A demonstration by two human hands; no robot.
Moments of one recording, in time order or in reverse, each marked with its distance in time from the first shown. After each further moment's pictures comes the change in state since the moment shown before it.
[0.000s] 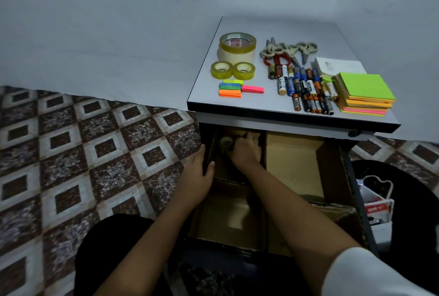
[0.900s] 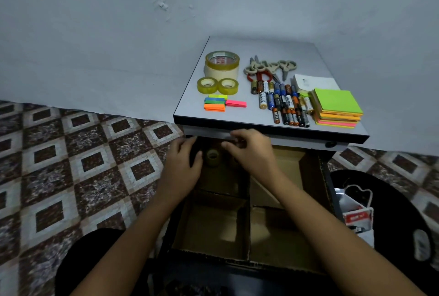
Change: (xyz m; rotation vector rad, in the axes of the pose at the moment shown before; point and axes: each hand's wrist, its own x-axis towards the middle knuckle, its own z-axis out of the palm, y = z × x) left_hand 0.009 0.050 -0.031 0.094 0.277 0.247; right_hand -0.063 0.011 -0.101 0.398 0.166 -0.301
